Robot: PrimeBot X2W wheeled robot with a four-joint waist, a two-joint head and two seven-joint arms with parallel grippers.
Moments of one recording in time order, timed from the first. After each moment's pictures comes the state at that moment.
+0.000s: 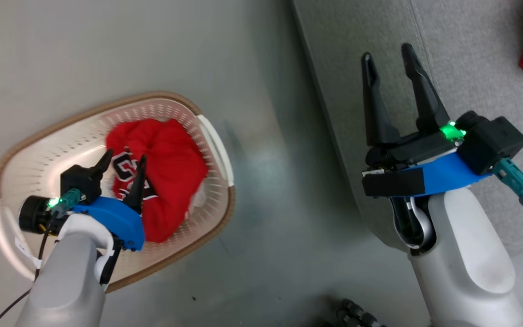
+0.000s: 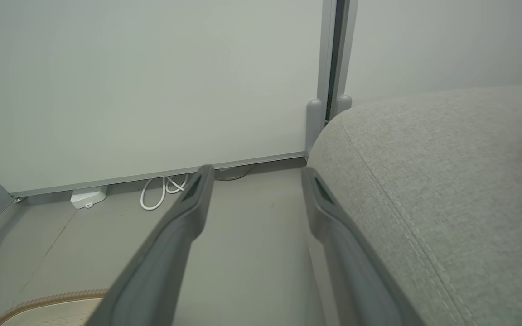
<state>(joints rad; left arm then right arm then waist) -0.63 0.18 -0.23 0.80 -0.18 -0.13 -0.22 -0.55 -0.05 0.19 0.18 0.25 0.13 -0.26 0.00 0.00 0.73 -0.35</state>
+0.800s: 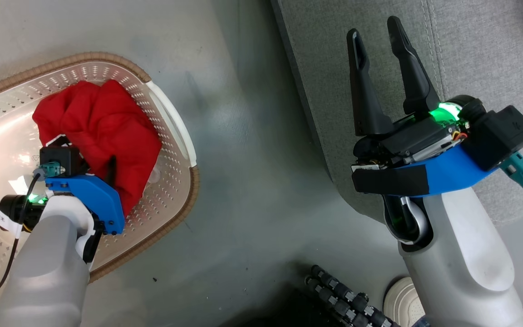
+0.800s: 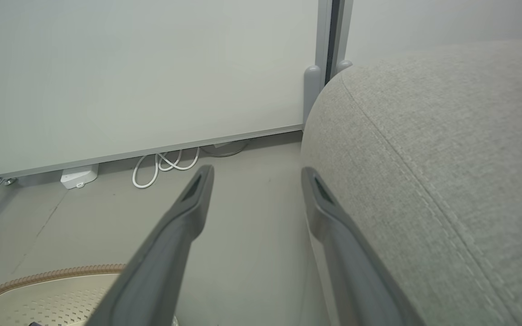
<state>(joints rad) -0.81 0.19 -0.22 1.09 -0.24 -0.11 -0.08 -0.59 -0.05 0.27 0.08 0.34 0.13 -0.26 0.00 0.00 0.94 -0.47</state>
